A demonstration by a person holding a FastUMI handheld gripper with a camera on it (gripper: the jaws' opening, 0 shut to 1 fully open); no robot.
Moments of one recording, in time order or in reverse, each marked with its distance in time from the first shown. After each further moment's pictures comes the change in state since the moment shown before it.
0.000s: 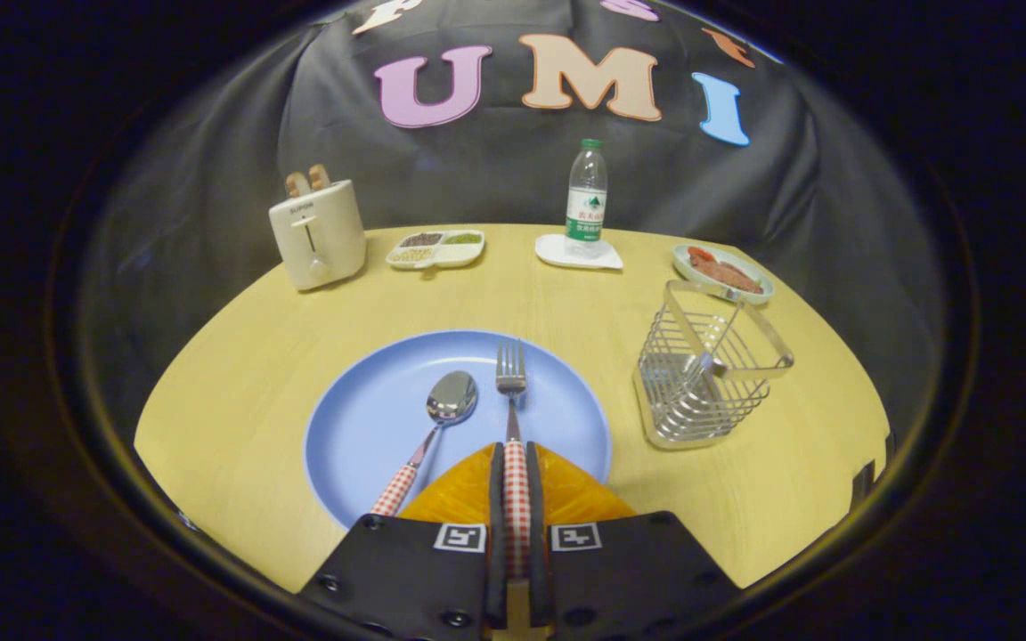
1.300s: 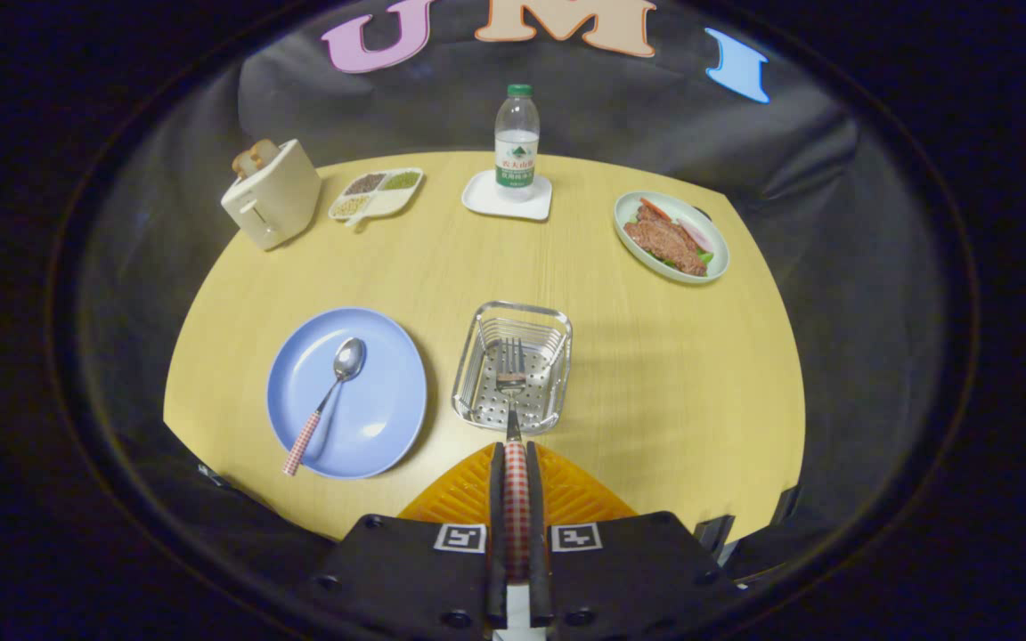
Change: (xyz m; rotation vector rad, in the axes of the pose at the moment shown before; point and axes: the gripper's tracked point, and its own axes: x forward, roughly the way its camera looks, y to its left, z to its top) arm -0.033 -0.150 0.055 -0.118 0.516 0.018
